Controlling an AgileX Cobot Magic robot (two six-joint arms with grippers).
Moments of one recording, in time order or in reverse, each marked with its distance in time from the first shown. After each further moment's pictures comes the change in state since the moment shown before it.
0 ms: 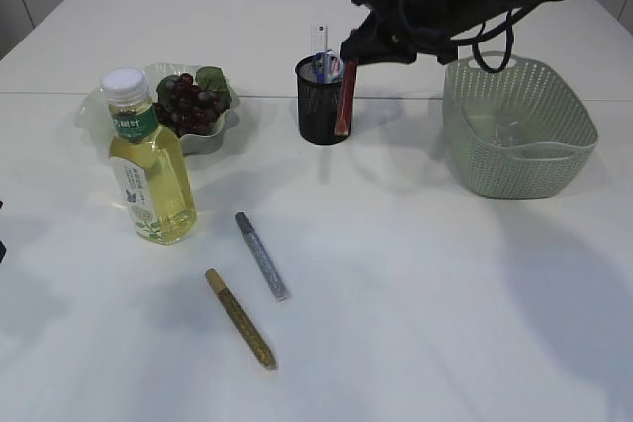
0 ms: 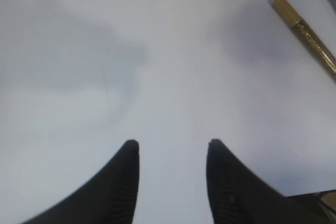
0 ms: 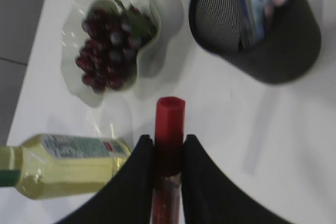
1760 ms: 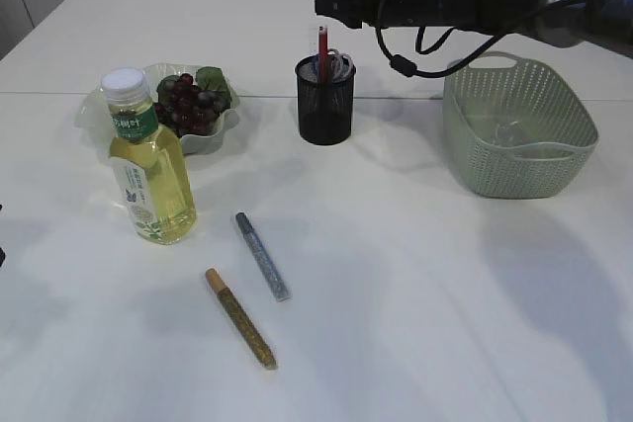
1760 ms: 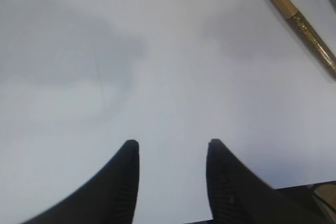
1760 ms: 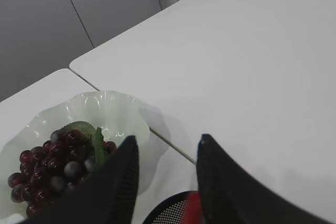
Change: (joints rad) left arm 0.000 0.000 0.000 -0.016 0.022 0.000; right arm -0.020 0.347 -0.400 0.532 -0.155 -0.989
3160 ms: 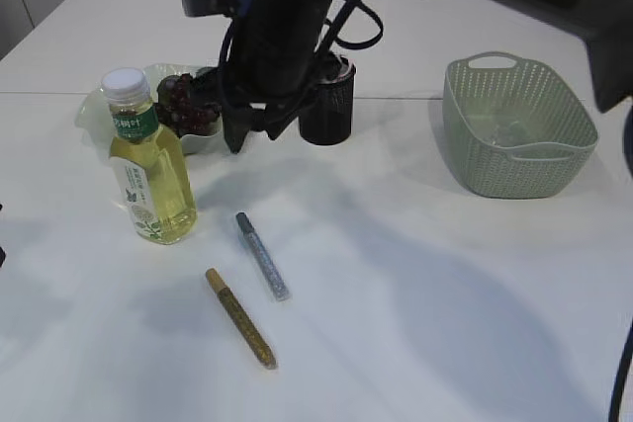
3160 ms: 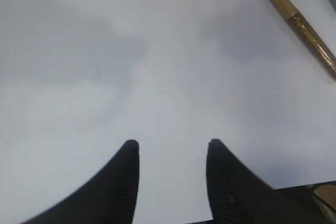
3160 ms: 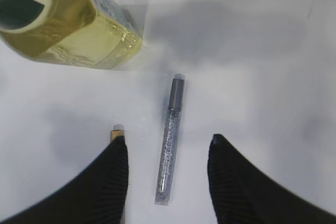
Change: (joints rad) left arm 0.000 0.000 0.000 0.000 -0.001 0.000; right arm 0.455 -0.209 -0.009 -1.316 0.568 1.423
